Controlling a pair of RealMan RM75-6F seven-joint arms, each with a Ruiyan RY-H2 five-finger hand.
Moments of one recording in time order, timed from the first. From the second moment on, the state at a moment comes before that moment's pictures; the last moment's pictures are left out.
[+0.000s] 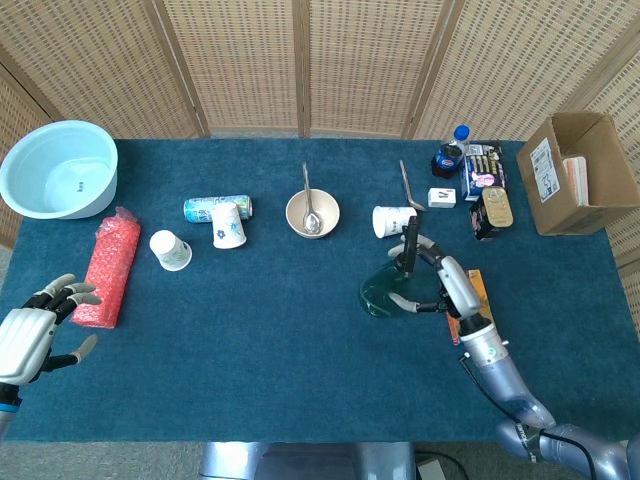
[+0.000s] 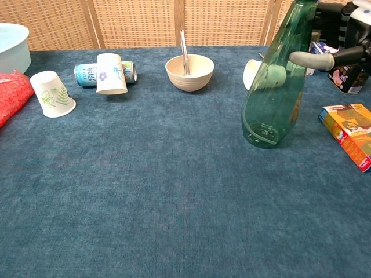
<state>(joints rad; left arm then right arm) -0.17 -0.96 -0.01 -1.81 1.55 1.38 -0.07 0.55 -1.56 0.15 -1.22 -1.58 1.36 0.87</state>
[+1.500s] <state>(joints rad) -0.15 -1.01 -0.01 -1.79 1.48 1.39 -0.04 0.39 -1.27 0.07 -1.24 -1.49 1.34 0.84</state>
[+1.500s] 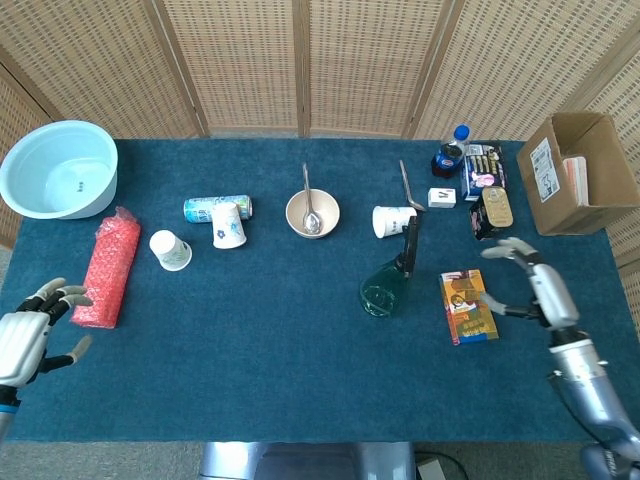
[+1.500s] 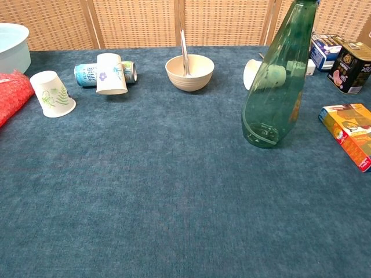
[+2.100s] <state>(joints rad) -0.04 -1.09 0.02 -1.71 1.47 1.50 -0.02 0.21 -1.19 0.09 -1.33 -1.27 1.43 0.02</state>
